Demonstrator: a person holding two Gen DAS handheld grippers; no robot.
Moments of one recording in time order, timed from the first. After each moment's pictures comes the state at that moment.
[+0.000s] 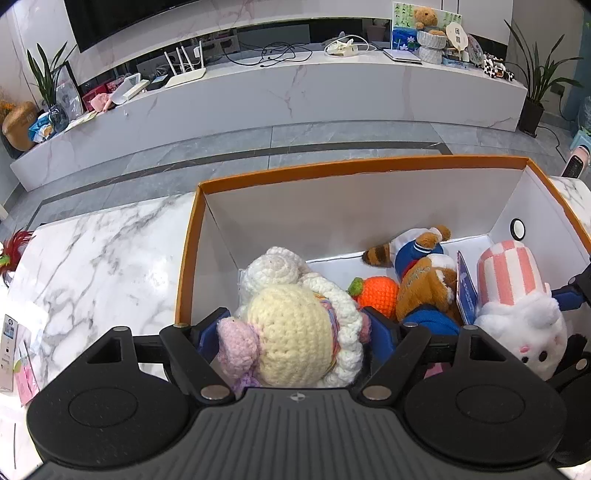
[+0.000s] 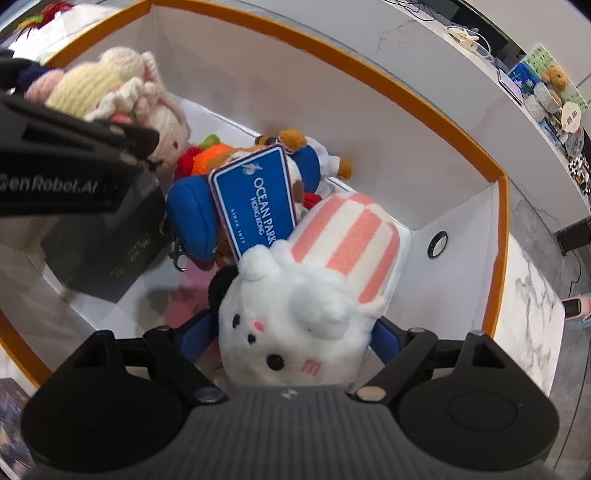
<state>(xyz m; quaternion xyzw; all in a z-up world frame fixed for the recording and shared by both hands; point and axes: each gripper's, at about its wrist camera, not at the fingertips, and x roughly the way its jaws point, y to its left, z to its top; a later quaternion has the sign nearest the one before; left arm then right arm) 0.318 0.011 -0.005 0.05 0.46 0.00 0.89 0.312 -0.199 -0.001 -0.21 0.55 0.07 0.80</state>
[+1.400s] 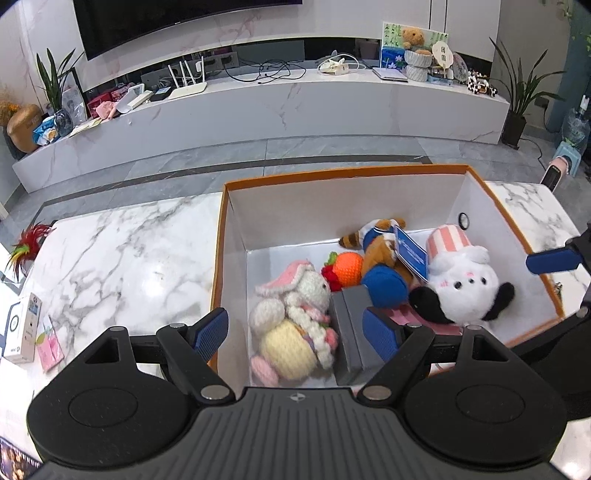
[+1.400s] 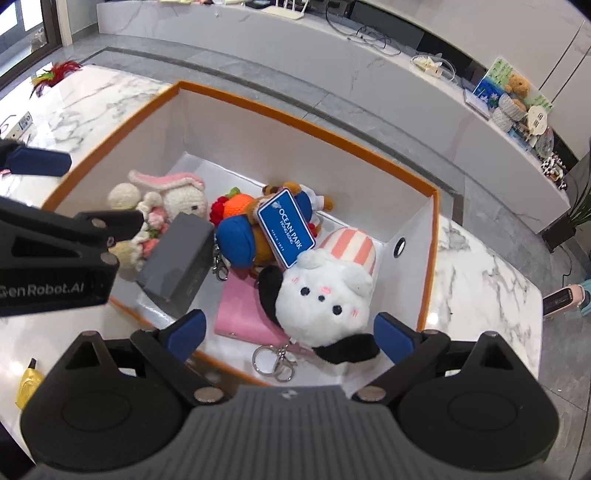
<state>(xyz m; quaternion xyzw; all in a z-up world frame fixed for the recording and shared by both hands) 0.238 0.013 0.046 0.03 0.44 -0.02 0.90 0.259 -0.192 0.059 -0.18 0.48 0.04 0.86</state>
